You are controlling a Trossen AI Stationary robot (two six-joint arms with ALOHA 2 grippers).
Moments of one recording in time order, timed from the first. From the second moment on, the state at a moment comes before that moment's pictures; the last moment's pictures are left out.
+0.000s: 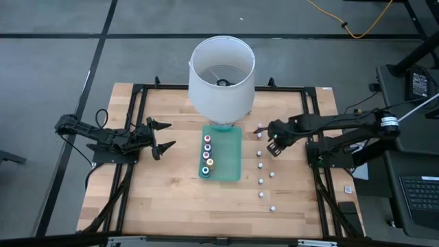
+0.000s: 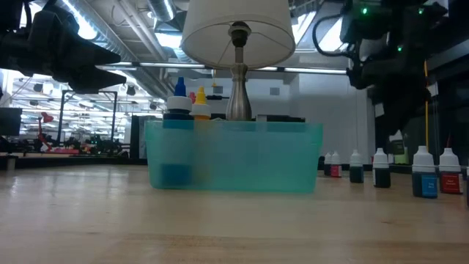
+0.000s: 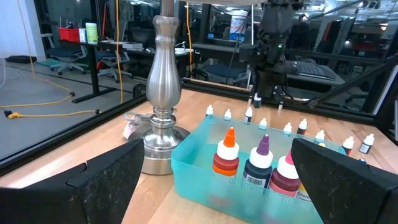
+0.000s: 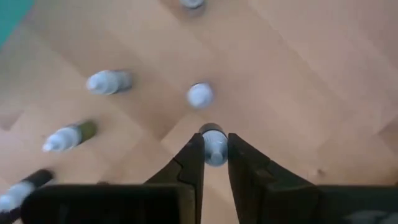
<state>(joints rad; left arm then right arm) -0.28 0.11 0.01 0.08 -0.63 -0.14 -0.07 1.21 0.79 -0.97 0.07 0.77</state>
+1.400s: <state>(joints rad) -0.28 0.11 0.01 0.08 -0.63 -0.14 0.20 1.81 1.57 -1.05 0.06 0.82</state>
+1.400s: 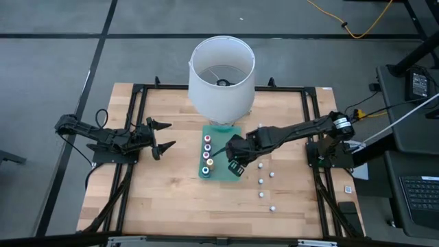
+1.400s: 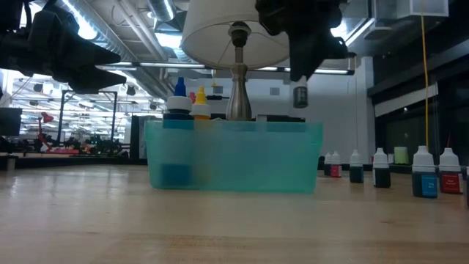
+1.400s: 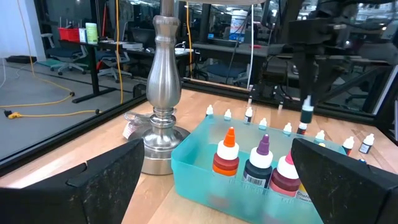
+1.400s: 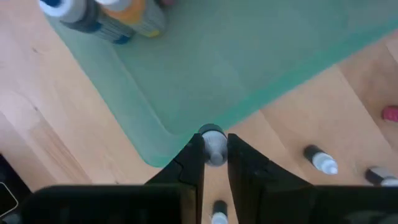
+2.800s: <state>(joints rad) -0.28 0.11 0.01 0.08 -0.63 -0.14 0.35 2.01 1.50 -0.82 0.22 0.52</state>
